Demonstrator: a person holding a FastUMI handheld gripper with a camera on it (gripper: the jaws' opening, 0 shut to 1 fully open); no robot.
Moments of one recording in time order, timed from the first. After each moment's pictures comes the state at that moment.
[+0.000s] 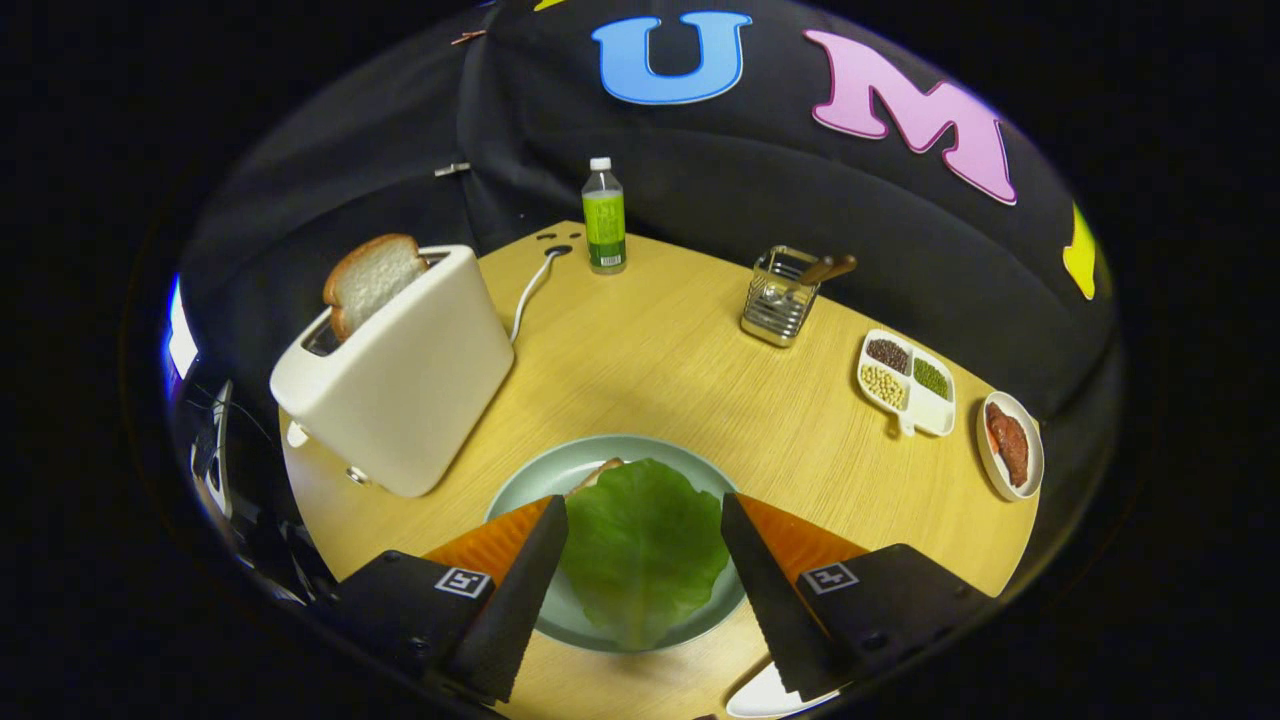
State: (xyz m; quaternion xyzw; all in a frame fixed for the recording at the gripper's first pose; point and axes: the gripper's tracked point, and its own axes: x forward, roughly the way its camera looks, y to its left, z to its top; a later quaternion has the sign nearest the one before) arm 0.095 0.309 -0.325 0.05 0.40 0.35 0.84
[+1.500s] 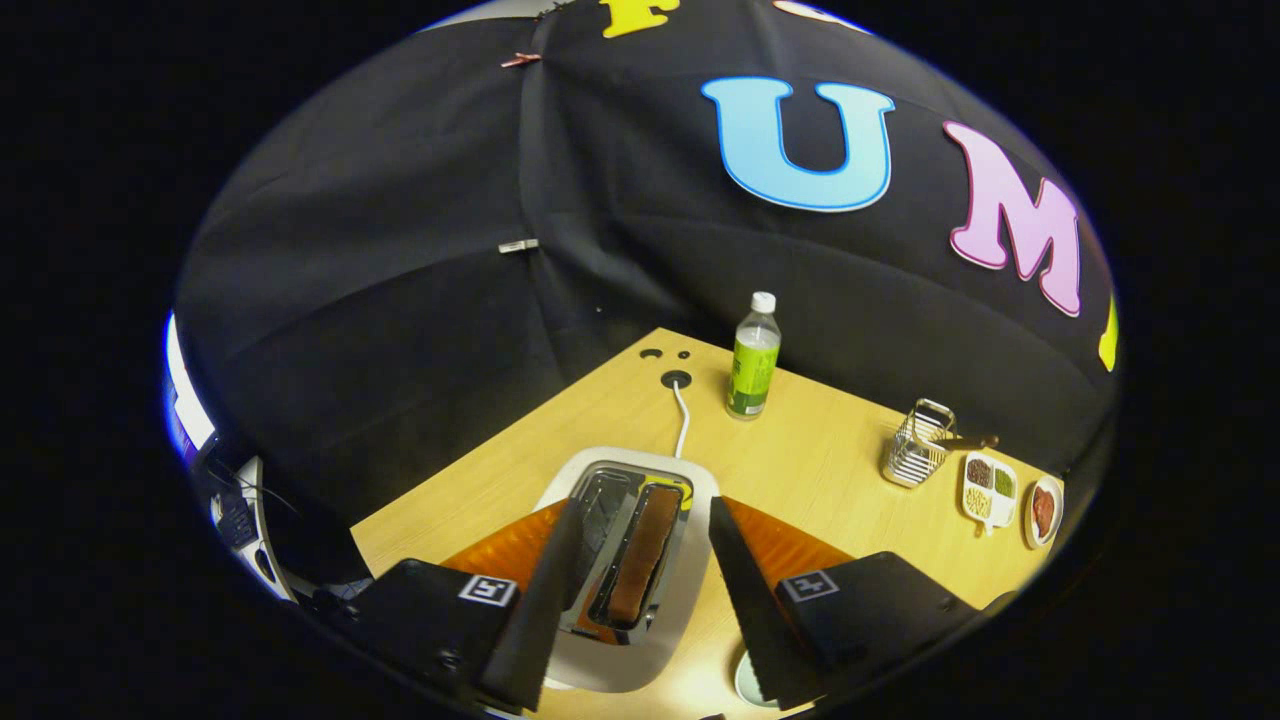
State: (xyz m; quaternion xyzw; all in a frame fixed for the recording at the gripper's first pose) arm 0.119 0.527 -0.190 0.09 0.36 0.35 0.86
